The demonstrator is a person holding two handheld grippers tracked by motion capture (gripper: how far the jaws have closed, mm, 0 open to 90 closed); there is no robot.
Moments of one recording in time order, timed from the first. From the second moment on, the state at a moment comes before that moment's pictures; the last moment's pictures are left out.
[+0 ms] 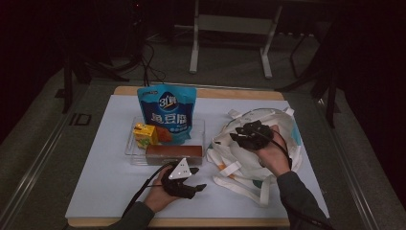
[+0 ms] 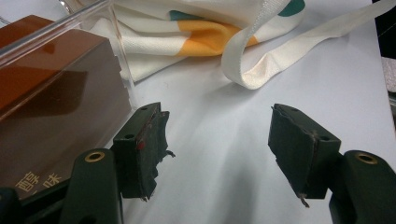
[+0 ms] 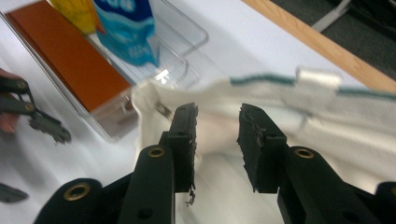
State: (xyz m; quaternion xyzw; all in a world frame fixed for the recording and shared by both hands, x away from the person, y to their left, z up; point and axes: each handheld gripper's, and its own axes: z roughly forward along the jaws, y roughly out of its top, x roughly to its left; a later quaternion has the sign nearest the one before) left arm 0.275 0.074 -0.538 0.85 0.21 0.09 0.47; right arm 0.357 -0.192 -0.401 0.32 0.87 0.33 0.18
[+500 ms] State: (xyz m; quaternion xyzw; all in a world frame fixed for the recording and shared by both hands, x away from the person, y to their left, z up) left arm 0.274 0.074 -0.538 0.85 0.21 0.09 0.47; right arm 0.344 -0.241 -0.419 0.35 0.86 0.31 0.18
